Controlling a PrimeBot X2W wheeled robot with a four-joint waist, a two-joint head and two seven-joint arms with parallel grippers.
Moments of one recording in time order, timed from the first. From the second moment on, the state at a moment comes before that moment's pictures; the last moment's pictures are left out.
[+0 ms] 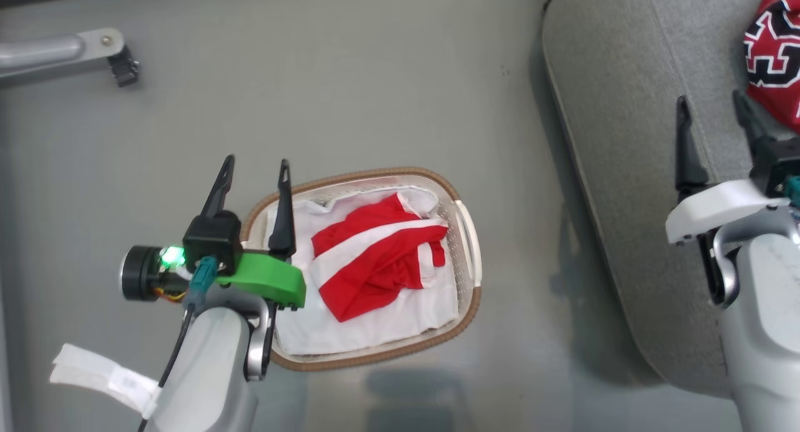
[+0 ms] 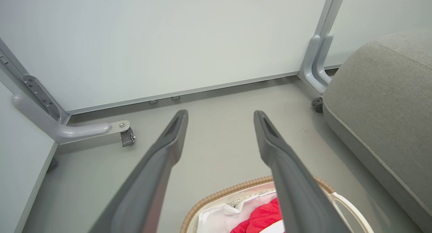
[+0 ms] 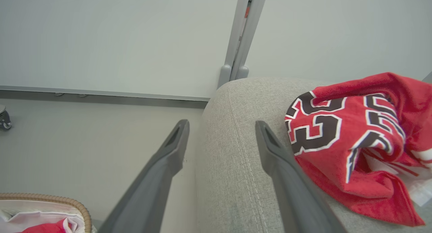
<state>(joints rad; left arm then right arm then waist) -0.41 0.07 -0.28 0.40 -0.16 0.06 -0.26 -0.53 -0.17 -0.12 0.45 0.02 0.13 -0.26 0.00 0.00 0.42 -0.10</state>
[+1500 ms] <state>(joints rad) -0.03 0.05 -0.01 0.29 -0.12 -0.01 -0.26 -0.23 -0.06 0.07 0.38 0.11 0.13 -0.26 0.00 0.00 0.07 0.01</state>
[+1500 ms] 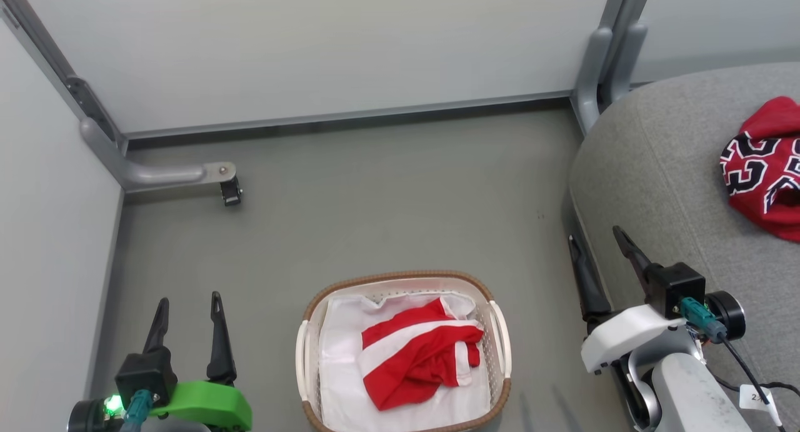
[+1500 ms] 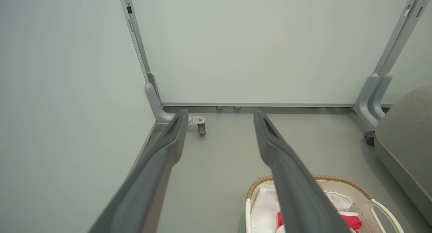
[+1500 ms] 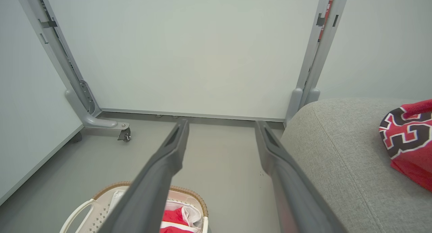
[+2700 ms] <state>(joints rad) -0.04 0.05 -0.06 0.29 -0.17 -0.01 -0.26 -0.27 -0.05 0.09 0.34 0.13 0.13 -0.26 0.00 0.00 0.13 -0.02</state>
